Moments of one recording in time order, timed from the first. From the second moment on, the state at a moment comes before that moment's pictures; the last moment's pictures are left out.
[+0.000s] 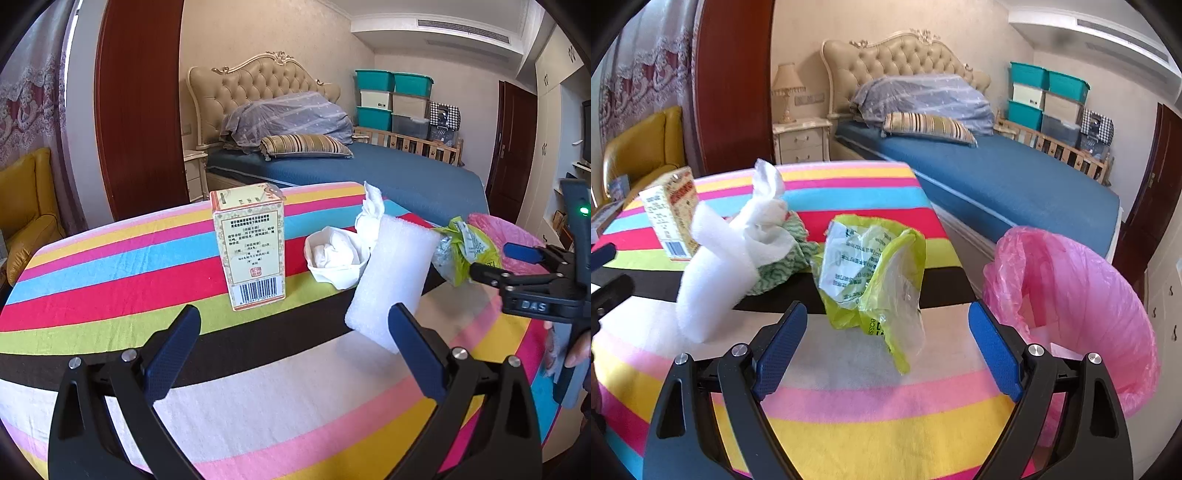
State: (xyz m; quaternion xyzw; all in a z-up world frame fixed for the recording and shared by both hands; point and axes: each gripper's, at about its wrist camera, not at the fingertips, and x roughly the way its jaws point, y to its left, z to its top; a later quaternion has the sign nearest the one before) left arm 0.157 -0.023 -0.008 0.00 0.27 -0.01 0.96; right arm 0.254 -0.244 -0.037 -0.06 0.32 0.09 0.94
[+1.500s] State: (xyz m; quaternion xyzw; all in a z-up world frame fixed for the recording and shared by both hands) left arm 0.179 -0.086 -0.028 0.05 0.33 -0.10 0.94; right arm 0.178 -0.273 -0.035 -0.02 0.28 0.15 0.95
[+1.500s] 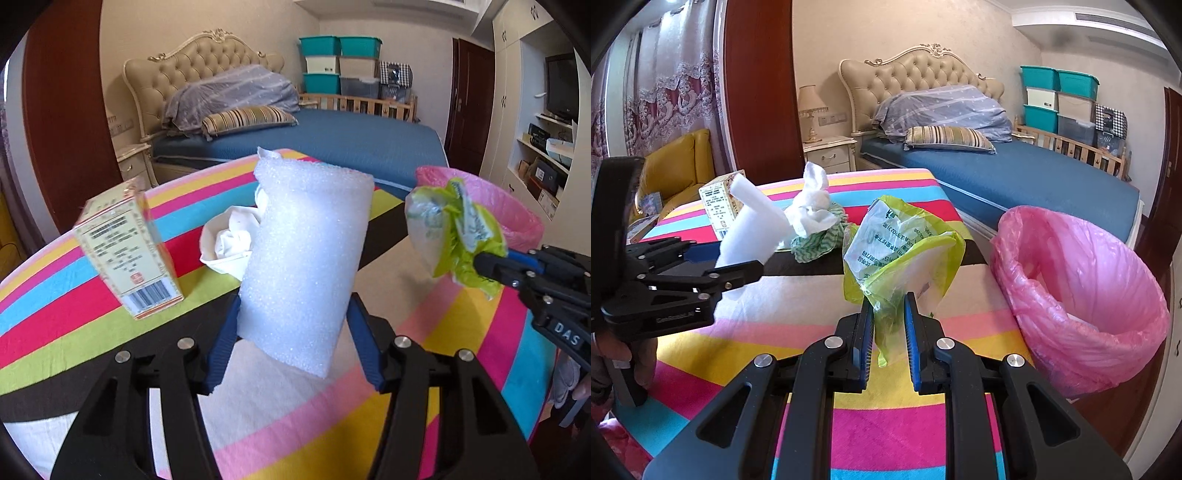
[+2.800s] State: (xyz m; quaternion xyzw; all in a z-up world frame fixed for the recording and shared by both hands) left arm 0.140 -0.146 0.001 0.06 0.24 -0.15 0.96; right arm 0.119 -0.332 -0.005 0.00 0.21 0.11 0.97
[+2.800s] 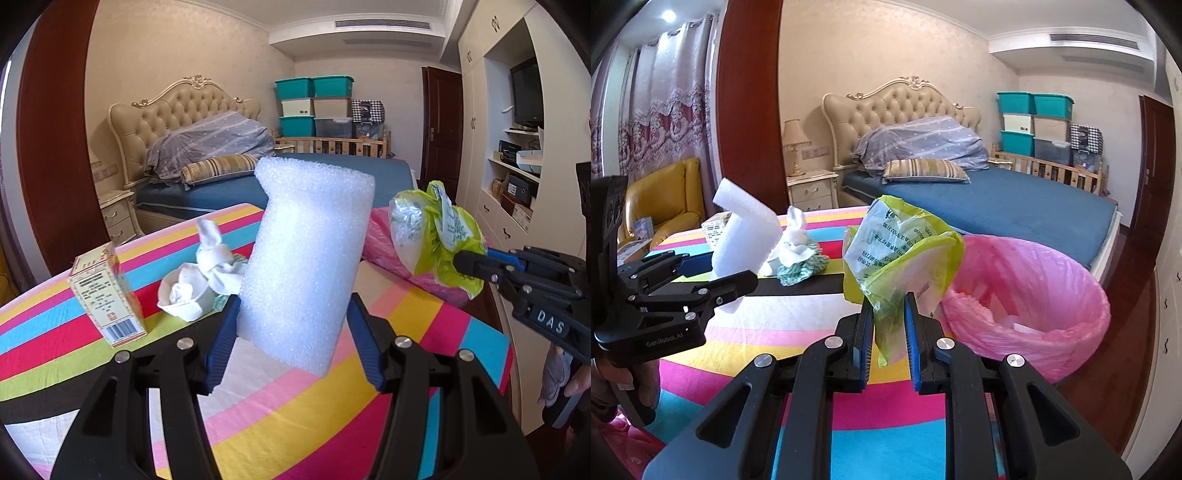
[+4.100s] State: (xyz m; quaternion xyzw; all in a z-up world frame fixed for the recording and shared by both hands) left arm 0.263 -0.304 0.023 0.04 0.30 -0.27 0.91; right arm 0.177 -0.477 -0.001 0.02 0.22 -0.01 0.98
